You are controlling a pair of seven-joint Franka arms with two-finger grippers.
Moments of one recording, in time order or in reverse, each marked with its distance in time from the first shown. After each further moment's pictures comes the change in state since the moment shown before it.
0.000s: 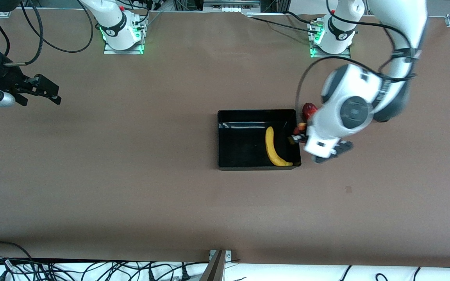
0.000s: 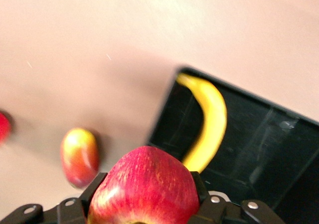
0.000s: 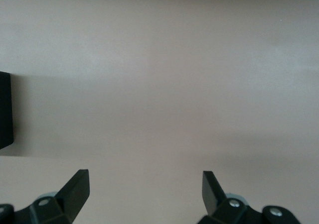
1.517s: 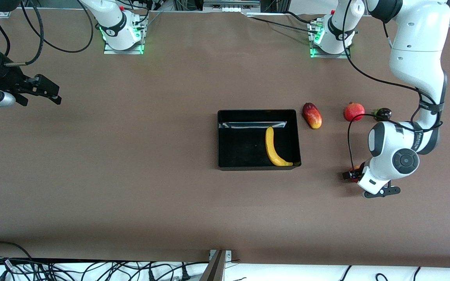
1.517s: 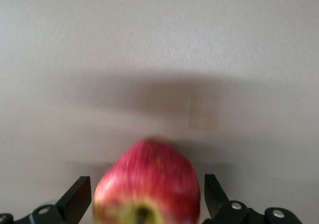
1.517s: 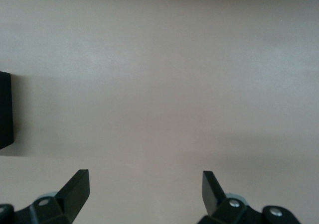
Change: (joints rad) left arm 0.096 0.305 0.227 0.043 0.102 0.317 0.476; right arm 0.000 0.000 0.002 0.001 0.000 0.001 0.000
